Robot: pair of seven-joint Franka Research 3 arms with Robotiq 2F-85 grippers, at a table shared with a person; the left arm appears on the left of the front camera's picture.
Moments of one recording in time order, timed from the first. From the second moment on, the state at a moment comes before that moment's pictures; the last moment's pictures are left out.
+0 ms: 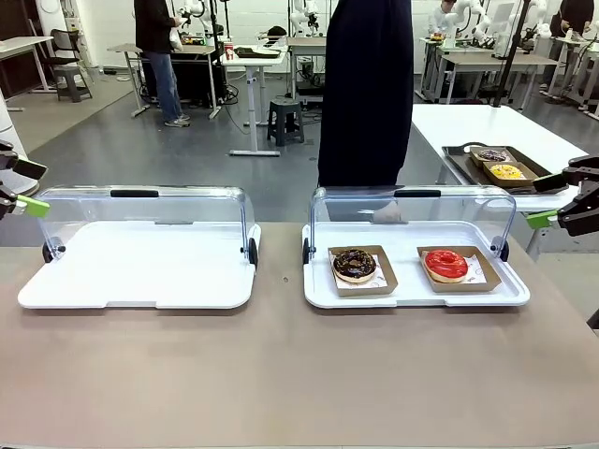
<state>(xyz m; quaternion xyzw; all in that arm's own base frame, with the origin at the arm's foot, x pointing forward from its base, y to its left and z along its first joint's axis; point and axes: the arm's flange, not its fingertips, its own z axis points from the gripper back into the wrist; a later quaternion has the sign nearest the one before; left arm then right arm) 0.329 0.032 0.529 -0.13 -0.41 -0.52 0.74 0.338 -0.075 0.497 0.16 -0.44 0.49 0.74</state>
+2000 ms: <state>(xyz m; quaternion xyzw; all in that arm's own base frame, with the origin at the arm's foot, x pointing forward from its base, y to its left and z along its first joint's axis) 0.329 0.032 0.529 -0.13 -0.41 -0.52 0.74 0.338 -0.075 0.497 0.16 -0.44 0.49 0.74</state>
